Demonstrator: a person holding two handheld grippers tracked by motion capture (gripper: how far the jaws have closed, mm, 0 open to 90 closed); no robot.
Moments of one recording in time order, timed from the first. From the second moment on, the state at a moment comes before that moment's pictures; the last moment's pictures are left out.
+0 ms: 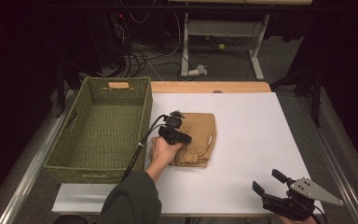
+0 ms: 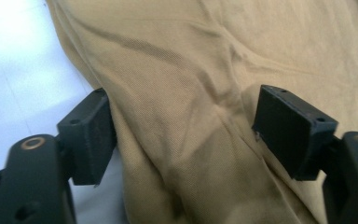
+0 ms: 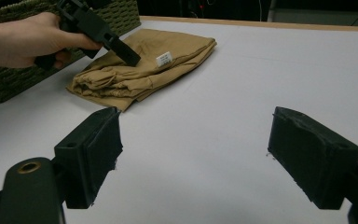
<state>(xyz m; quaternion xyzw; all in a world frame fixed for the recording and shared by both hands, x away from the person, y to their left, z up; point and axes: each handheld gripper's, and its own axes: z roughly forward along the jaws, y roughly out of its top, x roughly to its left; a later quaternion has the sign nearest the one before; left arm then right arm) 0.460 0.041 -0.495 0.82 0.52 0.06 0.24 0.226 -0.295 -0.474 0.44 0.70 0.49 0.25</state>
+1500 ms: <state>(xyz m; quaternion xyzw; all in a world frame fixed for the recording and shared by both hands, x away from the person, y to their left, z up) 0.452 0.042 -0.473 0.83 0.47 0.02 0.29 0.226 -0.297 -0.474 0.44 0.70 0.50 0.25</state>
